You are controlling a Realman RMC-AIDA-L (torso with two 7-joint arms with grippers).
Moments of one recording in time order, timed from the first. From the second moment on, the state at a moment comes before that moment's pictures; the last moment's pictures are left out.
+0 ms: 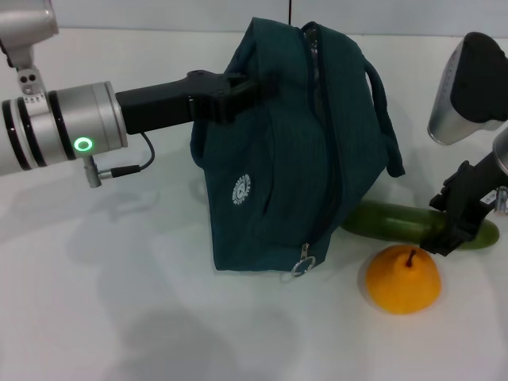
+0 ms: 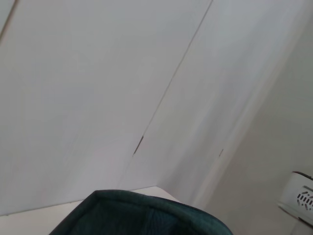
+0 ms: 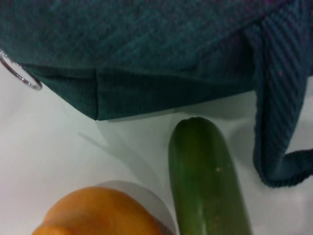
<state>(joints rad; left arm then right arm) -0.57 -2.08 0.92 0.59 1.58 1.45 -1.60 0.75 2.03 -1.46 -1.11 -2.56 -1.52 2.18</state>
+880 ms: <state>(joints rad) -0.56 -2.07 0.92 0.60 1.54 1.46 -1.60 0.61 2.01 -0.84 -1.14 -2.32 -1.51 2.05</state>
